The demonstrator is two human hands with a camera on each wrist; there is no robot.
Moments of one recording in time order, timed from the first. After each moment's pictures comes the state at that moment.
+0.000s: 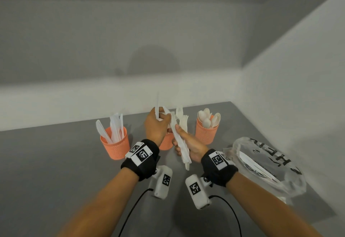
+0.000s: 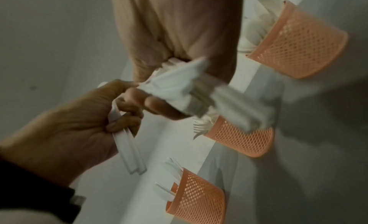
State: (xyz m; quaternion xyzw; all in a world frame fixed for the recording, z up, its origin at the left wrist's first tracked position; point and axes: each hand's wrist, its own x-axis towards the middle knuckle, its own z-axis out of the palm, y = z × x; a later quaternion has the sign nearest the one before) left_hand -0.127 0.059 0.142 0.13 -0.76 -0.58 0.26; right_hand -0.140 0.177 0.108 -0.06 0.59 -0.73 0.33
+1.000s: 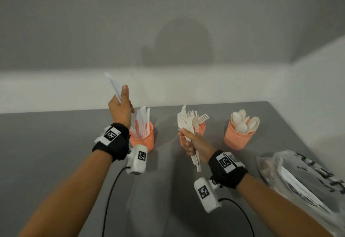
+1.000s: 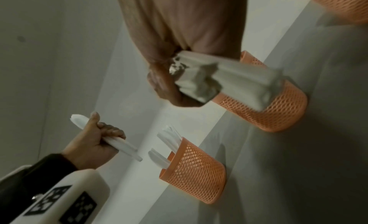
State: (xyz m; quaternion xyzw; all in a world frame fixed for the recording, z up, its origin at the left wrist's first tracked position) left_hand -0.132 -0.107 0.142 0.26 -0.64 -0.61 0.40; right_hand -0.165 0.110 0.084 -0.06 0.64 -0.68 0.36
